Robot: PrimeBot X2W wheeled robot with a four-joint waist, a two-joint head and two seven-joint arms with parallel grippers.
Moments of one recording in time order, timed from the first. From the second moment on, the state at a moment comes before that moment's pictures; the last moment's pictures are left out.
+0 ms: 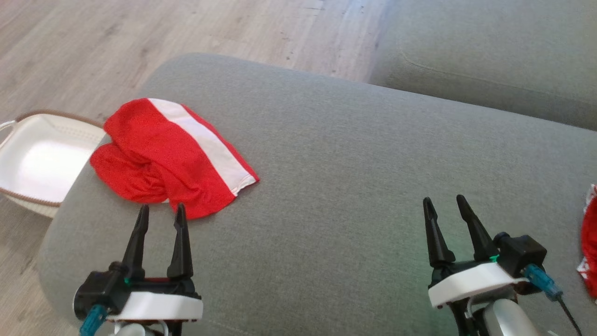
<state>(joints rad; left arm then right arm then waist) -0.01 0.05 -0.09 0.20 -0.27 -0.12 -0.25 -0.05 -0.05 0.14 0.32 0.26 0.12 -0.24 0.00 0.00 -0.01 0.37</state>
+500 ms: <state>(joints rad) -0.09 0.07 0.00 0.23 -0.26 -0.12 -0.25 -0.07 -0.05 0.10 0.28 0.21 0.12 -0.22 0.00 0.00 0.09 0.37</state>
